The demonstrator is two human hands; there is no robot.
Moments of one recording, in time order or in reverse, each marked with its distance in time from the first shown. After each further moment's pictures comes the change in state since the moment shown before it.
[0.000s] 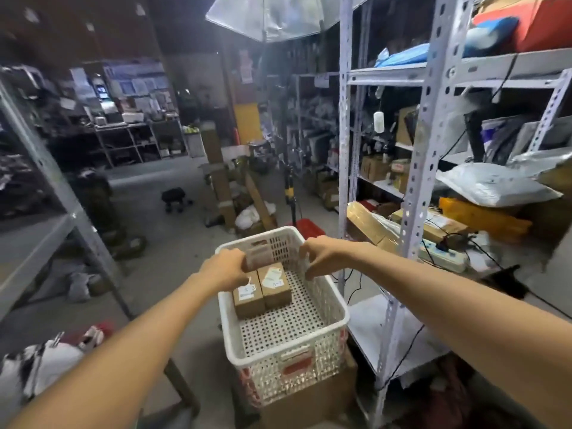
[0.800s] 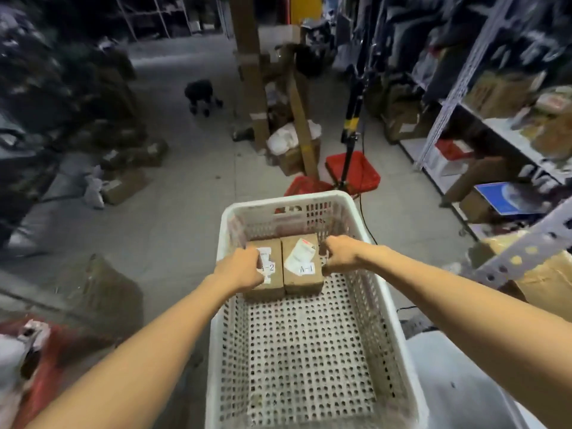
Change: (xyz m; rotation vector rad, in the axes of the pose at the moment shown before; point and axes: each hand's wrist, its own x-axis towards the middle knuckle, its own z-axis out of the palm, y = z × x) left_hand 0.360 -0.108 0.139 -0.211 -0.308 -0.264; right_hand 0.438 0.160 0.057 -0.011 -0.317 0.017
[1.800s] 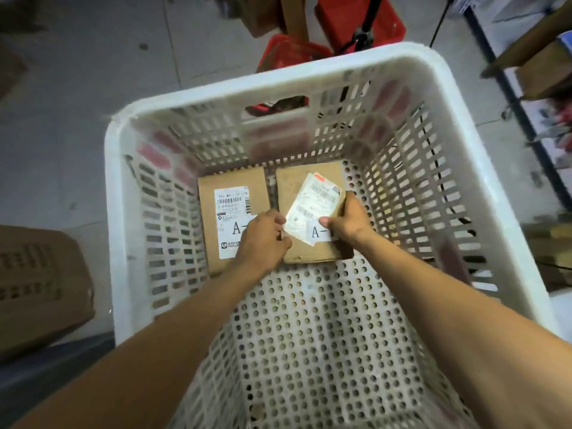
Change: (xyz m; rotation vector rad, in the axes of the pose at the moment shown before) left_hand 0.299 -0.044 0.219 -0.495 -0.080 0.009; right_hand 0.313 0.133 0.214 0.886 0.275 0.578
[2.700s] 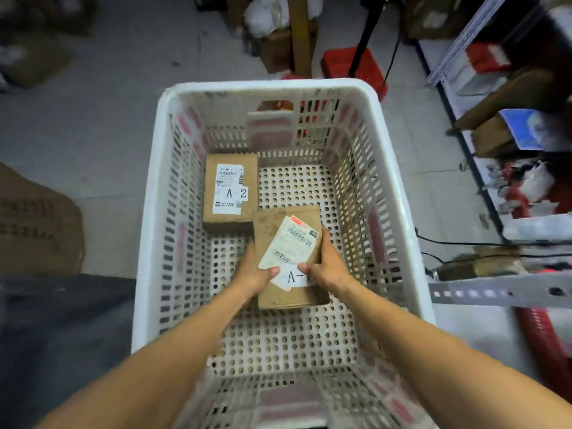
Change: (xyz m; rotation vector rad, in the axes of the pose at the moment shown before) left_hand -0.168 0.009 0.064 -0.487 -0.001 -0.238; right_hand -0.189 0.067 -0.039 0.004 -0.233 -0.137
